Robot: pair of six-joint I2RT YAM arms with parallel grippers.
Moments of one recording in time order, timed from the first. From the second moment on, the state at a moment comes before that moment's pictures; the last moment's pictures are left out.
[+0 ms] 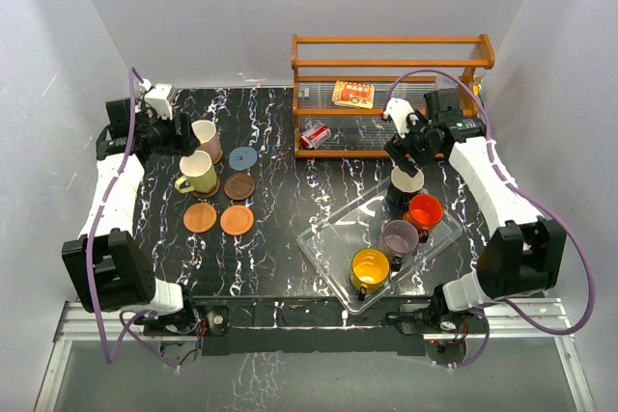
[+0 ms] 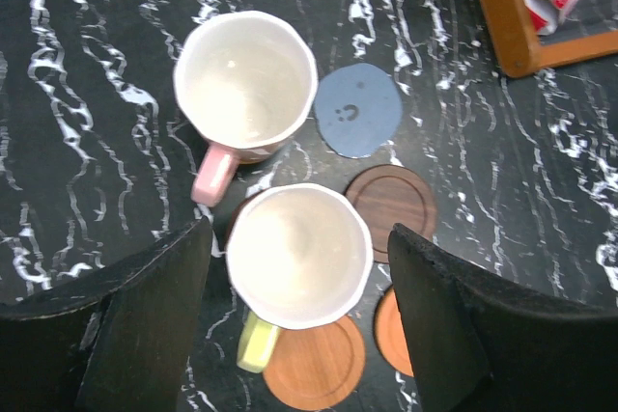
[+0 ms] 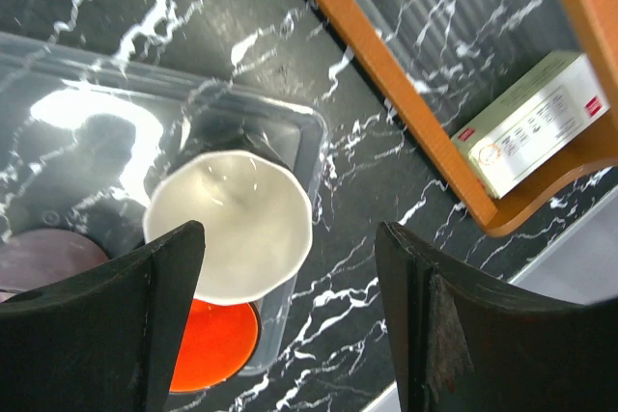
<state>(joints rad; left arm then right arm) 0.20 1.41 1.20 -0.49 0.50 0.20 0.12 1.49 1.33 -0.85 -0.20 -0.74</state>
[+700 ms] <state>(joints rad) 0.20 1.37 1.19 -0.52 0.62 0.18 0.12 1.71 1.41 -0.97 -0.18 -0.84</state>
